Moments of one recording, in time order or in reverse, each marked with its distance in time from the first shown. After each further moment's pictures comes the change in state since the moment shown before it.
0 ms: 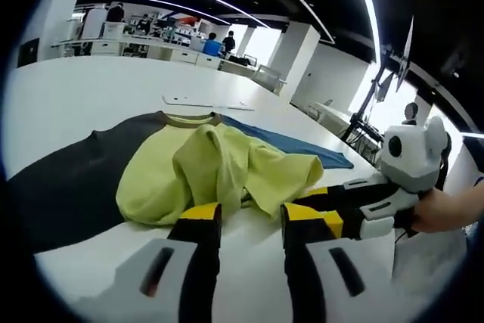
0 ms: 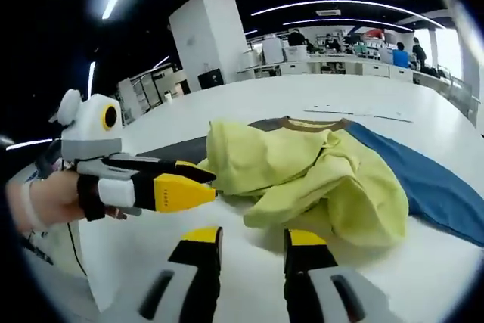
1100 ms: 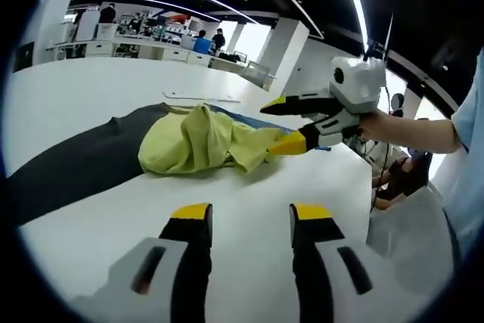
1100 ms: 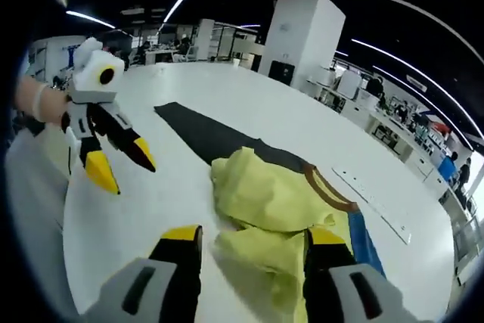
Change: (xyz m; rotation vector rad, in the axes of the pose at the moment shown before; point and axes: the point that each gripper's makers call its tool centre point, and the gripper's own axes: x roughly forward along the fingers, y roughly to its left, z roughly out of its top) left arm -0.077 -0.018 -0.025 0.023 0.028 -0.043; right arm -0.020 0.004 0.041 -0.600 0.056 0.141
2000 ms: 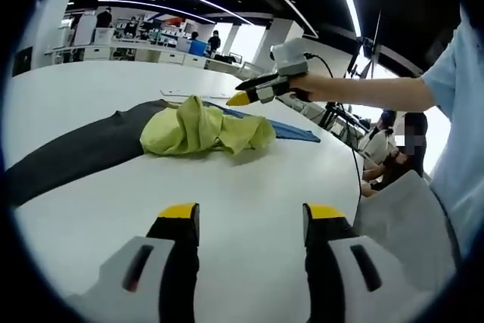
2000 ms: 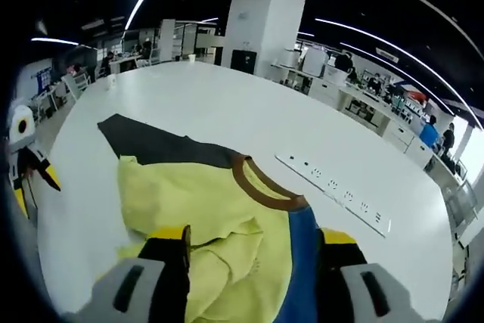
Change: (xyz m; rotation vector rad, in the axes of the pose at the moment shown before) left arm -0.044 -0.024 -0.027 0.036 -0.007 -0.023; right arm 0.023 -0.120 0.002 0.117 0.055 -0.123
